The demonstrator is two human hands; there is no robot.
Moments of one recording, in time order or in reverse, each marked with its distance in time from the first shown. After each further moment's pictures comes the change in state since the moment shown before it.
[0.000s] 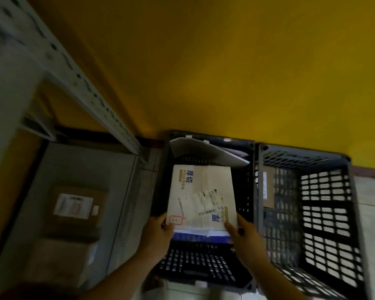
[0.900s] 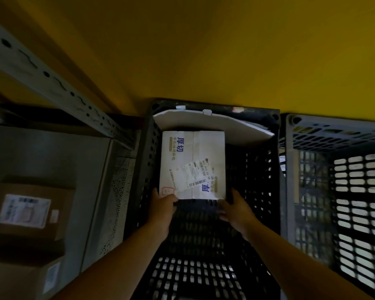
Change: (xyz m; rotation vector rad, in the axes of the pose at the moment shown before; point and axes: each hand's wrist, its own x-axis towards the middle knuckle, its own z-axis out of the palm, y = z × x) left_hand 0.167 -0.026 0.079 -0.588 0.101 -0.339; right_hand 0.164 0.022 0.050 0.291 -0.161 0.128
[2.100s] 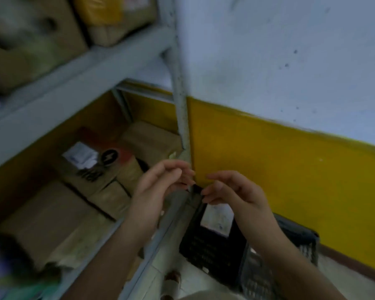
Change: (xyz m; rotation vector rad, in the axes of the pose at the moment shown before) left_hand -0.819 0.155 -0.204 -0.245 -0.050 1.082; right_hand -0.789 -0.301 -0.048 -0.027 -0.481 -1.022
